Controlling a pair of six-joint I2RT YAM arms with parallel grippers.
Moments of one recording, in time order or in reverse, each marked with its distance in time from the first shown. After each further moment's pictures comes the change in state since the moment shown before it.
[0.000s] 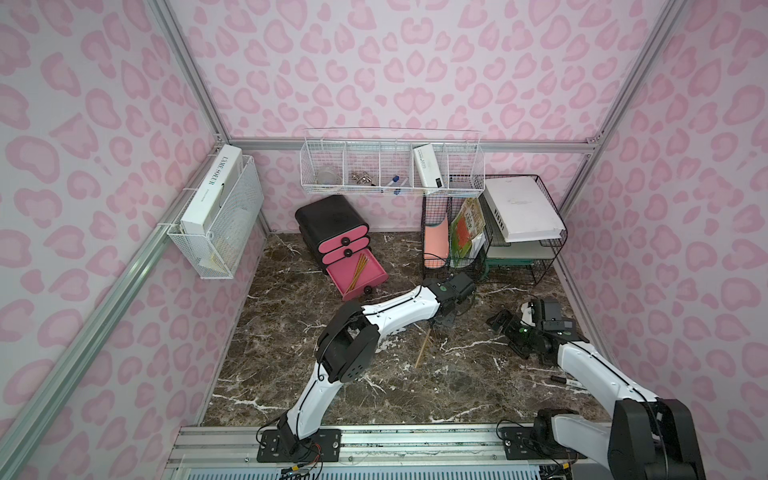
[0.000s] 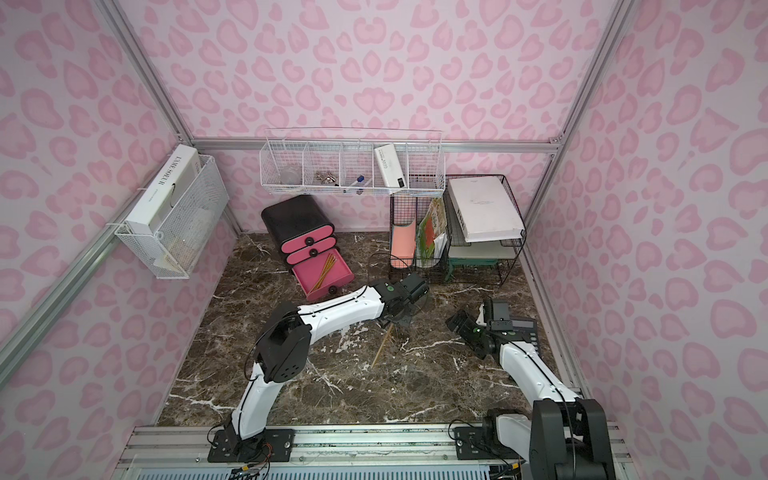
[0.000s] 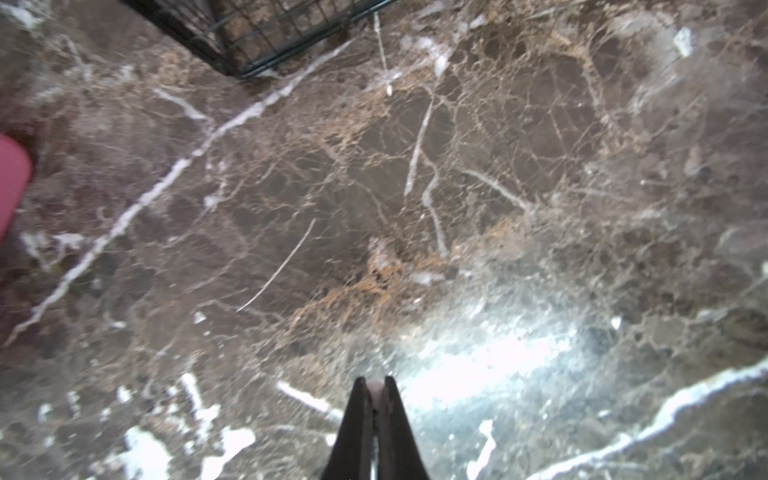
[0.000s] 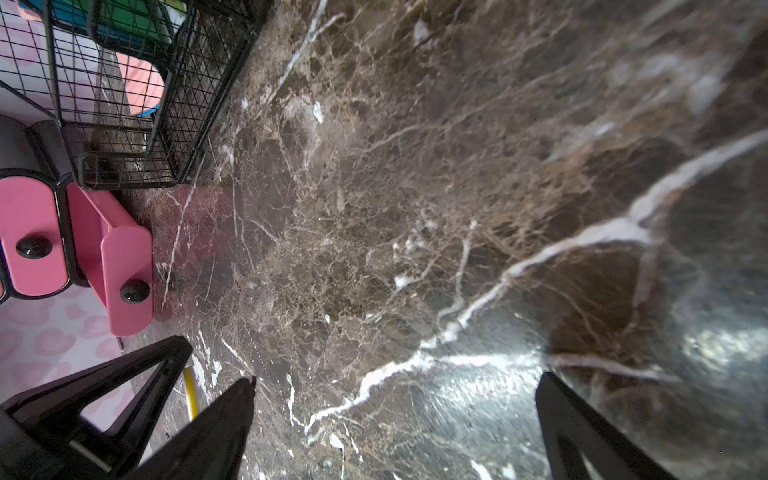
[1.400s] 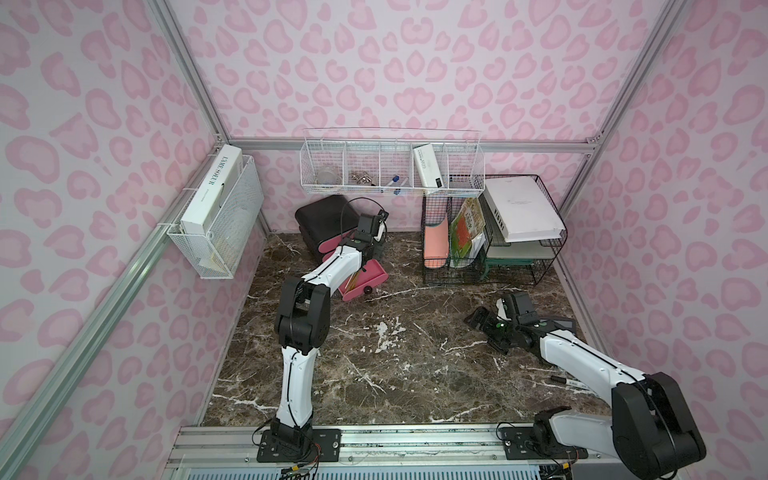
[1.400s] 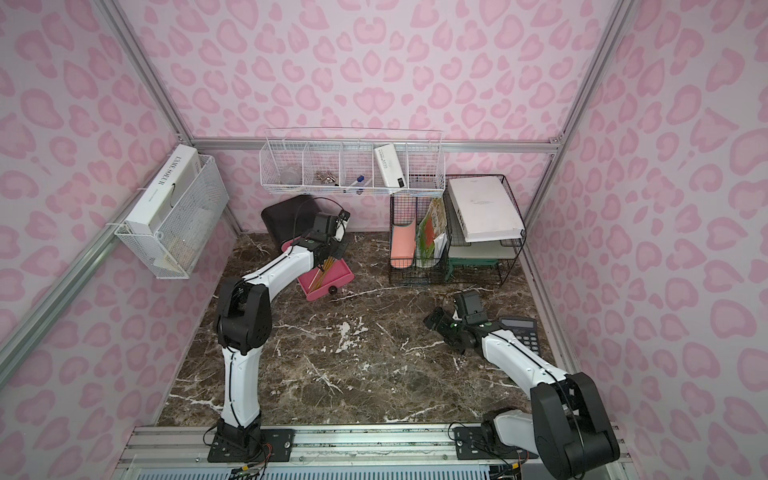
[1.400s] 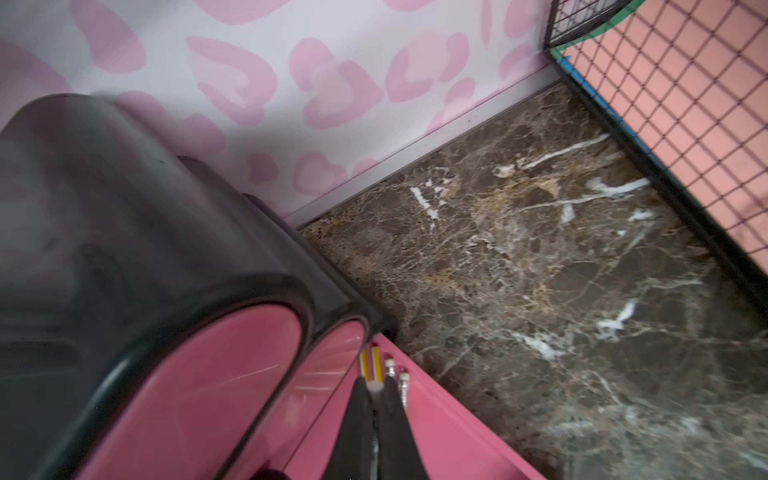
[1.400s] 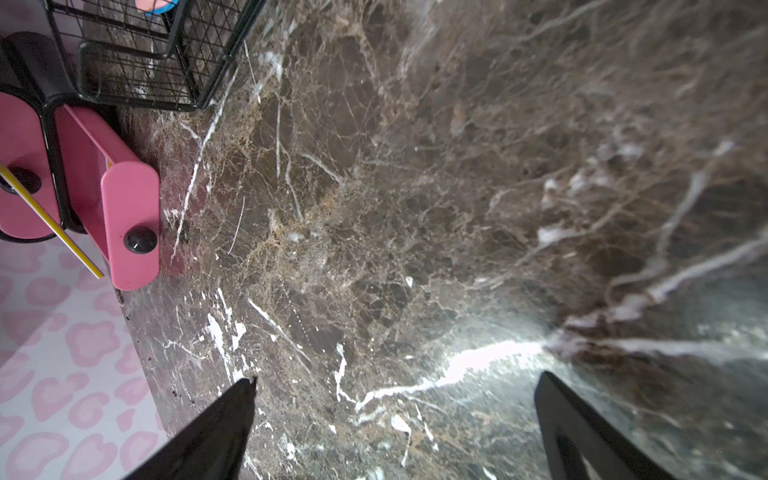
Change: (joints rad) left arm 0.587 -0.010 -0.016 0.566 0.046 0.731; right arm 0.262 0.106 0.094 0.020 0.063 0.141
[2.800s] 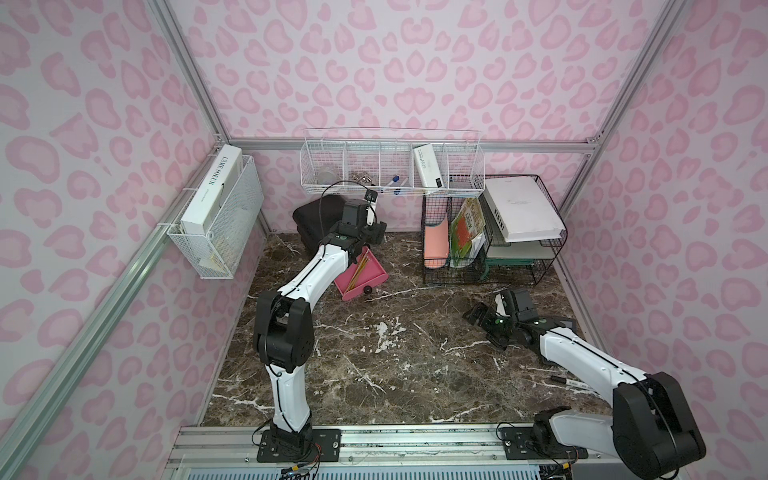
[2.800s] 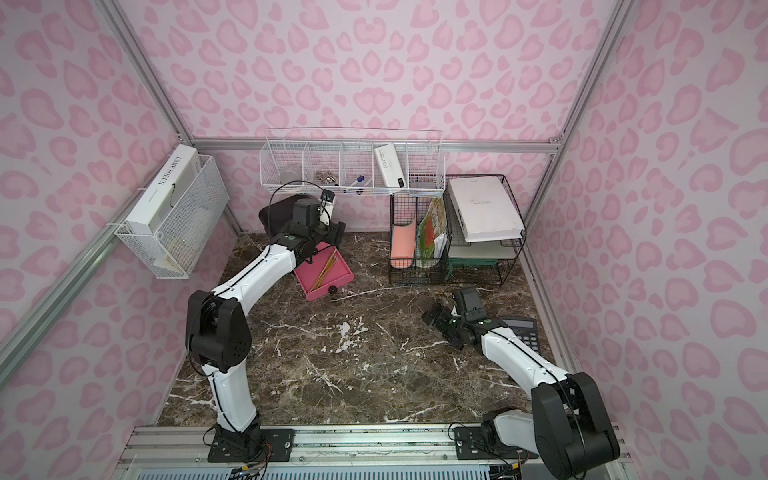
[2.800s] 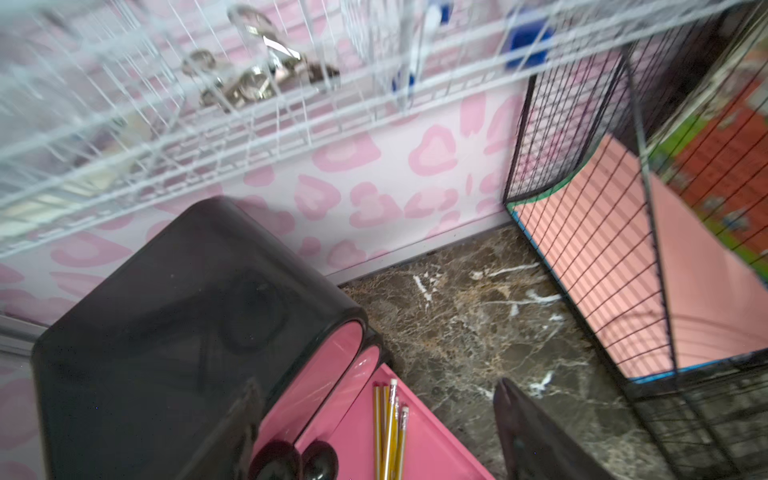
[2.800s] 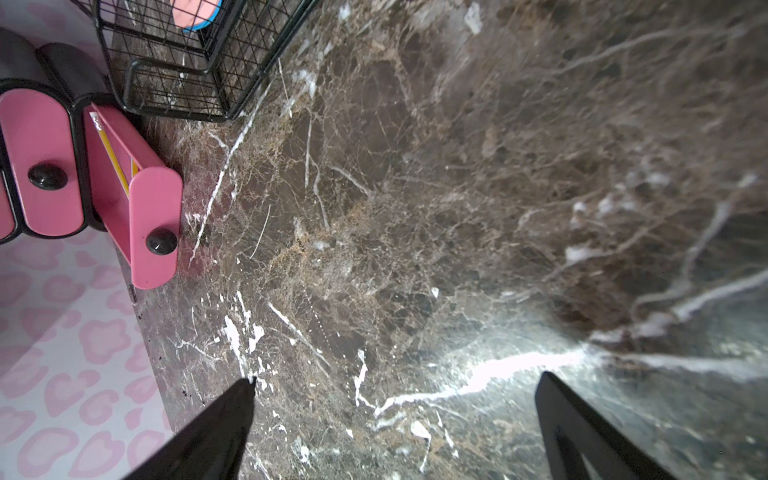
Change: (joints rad) left arm 0.003 -0.245 -0.087 0.085 0.076 -0.112; right arm 0.016 -0.002 0.032 0.001 0.006 -0.001
